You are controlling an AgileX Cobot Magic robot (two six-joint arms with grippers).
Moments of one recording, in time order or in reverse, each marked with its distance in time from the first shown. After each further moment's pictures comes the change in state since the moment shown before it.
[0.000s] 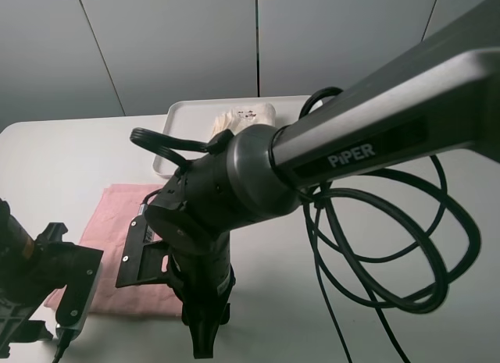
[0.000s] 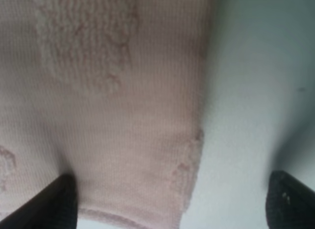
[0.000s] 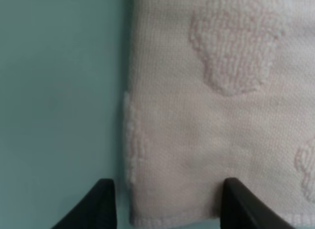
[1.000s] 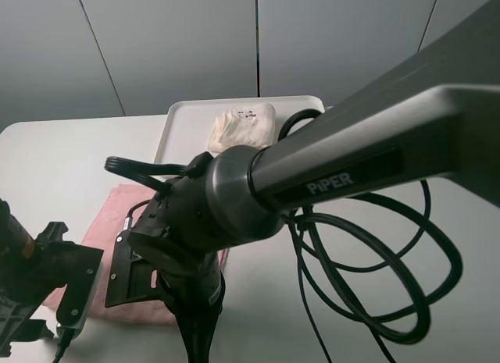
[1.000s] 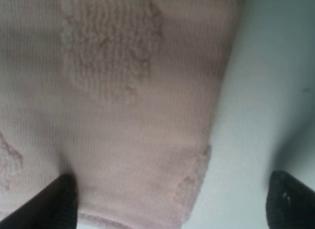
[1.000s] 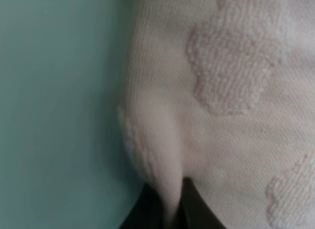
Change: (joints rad) left arm 0.000 0.000 0.000 0.006 -0.007 -0.004; right arm 0.050 0.036 -0.022 -0.052 0.004 0.016
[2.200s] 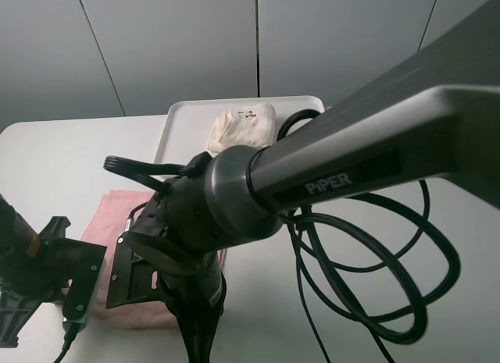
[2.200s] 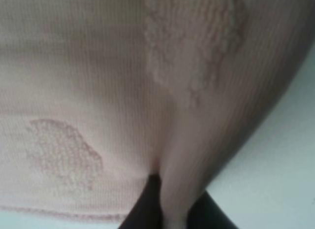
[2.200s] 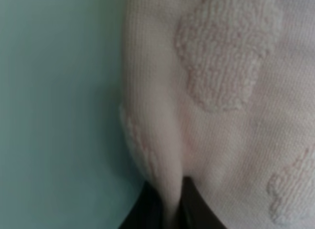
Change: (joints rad) left arm 0.000 0.042 -0.007 0.105 -0.051 -0.093; right arm 0.000 0.002 -0.004 0.002 0.023 0.006
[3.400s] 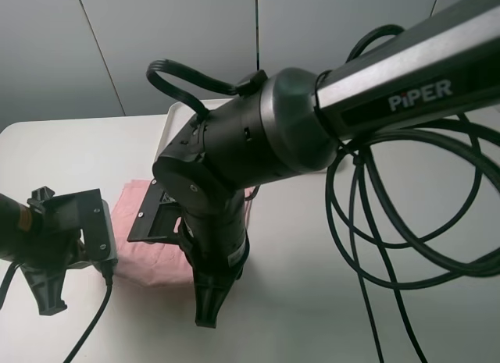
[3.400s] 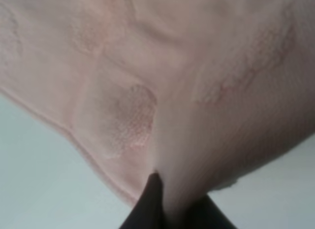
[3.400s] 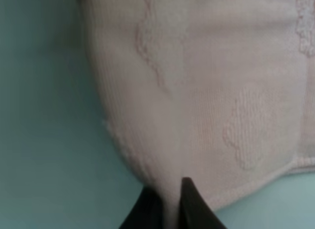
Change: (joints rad) left arm 0.000 -0.193 0.005 -0.165 -0.134 -0.253; right arm -0.093 -0.136 0.015 -0.027 0.099 0.173
